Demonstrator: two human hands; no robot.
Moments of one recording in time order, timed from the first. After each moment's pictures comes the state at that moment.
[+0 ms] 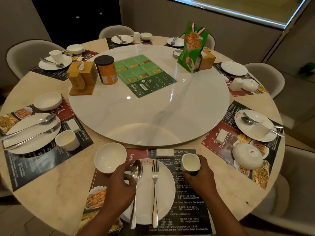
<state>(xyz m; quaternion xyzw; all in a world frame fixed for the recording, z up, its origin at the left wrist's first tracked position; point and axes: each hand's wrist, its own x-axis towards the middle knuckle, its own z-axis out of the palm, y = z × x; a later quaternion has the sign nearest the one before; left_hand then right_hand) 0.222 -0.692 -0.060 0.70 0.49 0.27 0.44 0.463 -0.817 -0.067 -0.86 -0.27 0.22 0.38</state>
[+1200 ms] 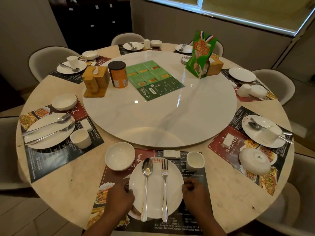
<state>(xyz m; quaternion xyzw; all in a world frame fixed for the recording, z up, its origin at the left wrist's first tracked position) 0.193 -0.704 -0.071 0.67 0.63 0.10 0.38 0.398 -0.826 -0.077 -0.88 -0.20 0.28 0.34</state>
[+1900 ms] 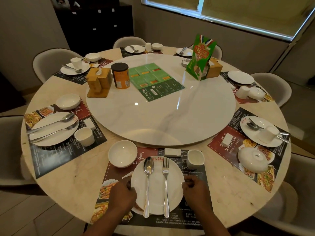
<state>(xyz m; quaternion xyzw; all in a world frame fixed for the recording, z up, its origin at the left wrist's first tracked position) 0.188 -0.712 -0.069 0.68 0.62 0.12 0.38 0.394 -0.830 -0.073 -0.87 -0.22 0.26 0.35</state>
